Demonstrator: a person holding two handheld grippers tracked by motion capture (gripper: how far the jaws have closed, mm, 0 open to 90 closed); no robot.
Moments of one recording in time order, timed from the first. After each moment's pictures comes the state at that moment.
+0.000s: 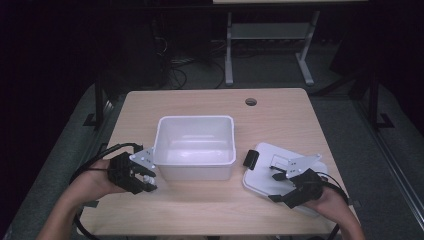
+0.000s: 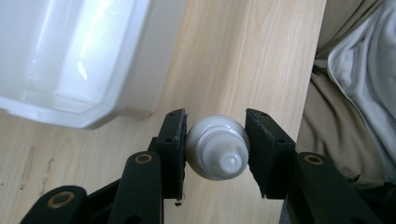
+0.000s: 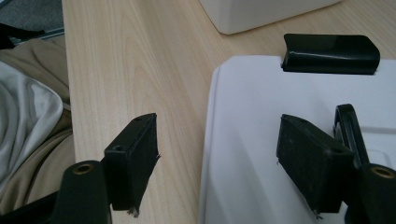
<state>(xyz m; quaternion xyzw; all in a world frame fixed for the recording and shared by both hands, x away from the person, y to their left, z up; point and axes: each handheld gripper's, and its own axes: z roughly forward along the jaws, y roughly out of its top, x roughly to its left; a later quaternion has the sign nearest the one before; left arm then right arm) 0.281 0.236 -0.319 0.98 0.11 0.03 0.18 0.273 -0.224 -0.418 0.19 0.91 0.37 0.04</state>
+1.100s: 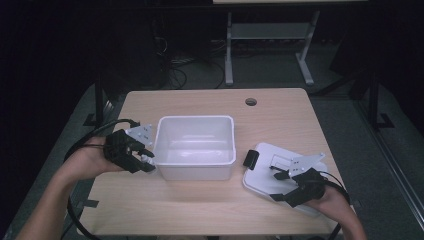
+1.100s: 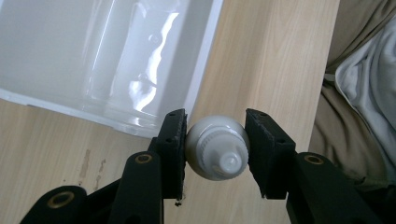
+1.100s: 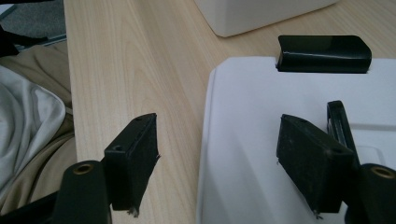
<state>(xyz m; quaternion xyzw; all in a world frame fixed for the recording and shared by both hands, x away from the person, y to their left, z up) 0.309 0.233 -0.275 0.98 0.11 0.04 0.19 0.274 -0.229 -0.417 0.20 0.90 0.38 0.03</state>
